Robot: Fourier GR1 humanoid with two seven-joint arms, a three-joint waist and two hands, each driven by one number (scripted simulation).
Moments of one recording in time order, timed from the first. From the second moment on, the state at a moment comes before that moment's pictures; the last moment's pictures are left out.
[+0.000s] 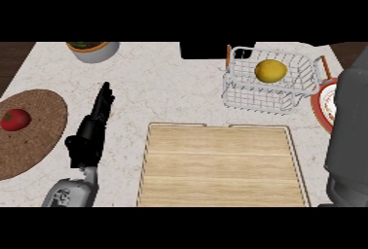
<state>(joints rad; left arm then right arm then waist) -0.15 0.10 -0.12 -1.54 -0.10 0.23 0.04 -0.91 -0.13 -0.37 -1.53 1.13 0.09 0.97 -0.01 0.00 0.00</state>
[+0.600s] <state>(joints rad) -0.12 0.10 -0.11 -1.57 -0.10 0.25 0.06 -0.49 -0.11 -0.65 -2.17 0.80 0.21 0.97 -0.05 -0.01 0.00</state>
